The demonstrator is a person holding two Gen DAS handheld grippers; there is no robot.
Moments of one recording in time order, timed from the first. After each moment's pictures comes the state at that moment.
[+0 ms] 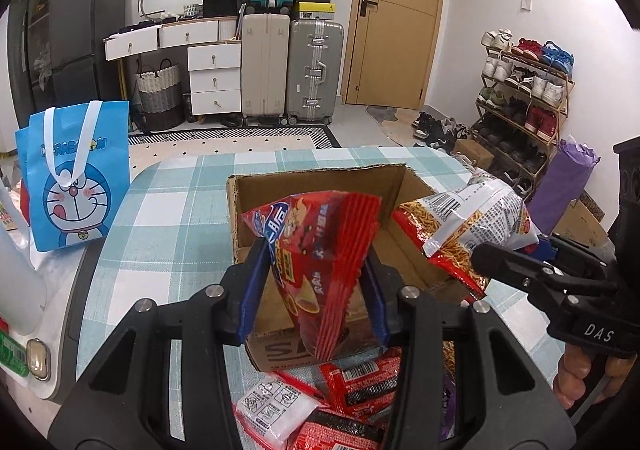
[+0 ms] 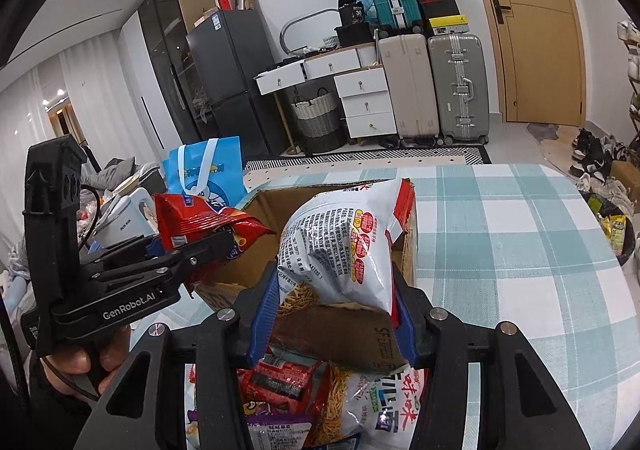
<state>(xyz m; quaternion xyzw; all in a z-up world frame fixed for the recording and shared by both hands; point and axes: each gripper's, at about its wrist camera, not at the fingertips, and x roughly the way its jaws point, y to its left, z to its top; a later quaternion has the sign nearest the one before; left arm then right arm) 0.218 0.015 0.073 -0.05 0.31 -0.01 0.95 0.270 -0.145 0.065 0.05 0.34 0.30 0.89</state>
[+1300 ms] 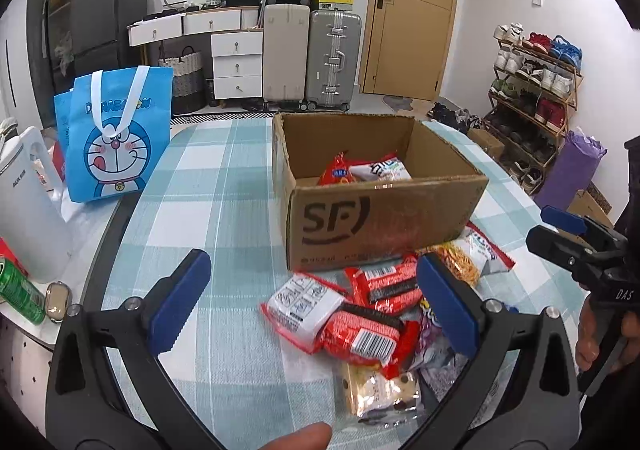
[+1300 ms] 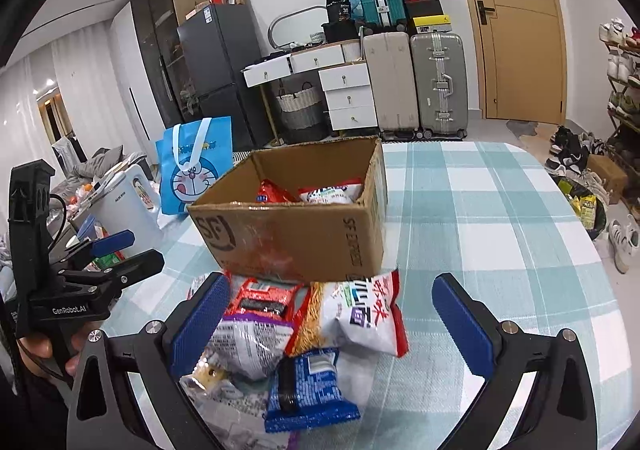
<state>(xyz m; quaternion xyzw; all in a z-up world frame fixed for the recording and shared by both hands) 0.104 0.034 0.048 -0.05 0.32 0.02 0.94 0.192 -0.191 0.051 0.02 0.34 0.26 0.90</state>
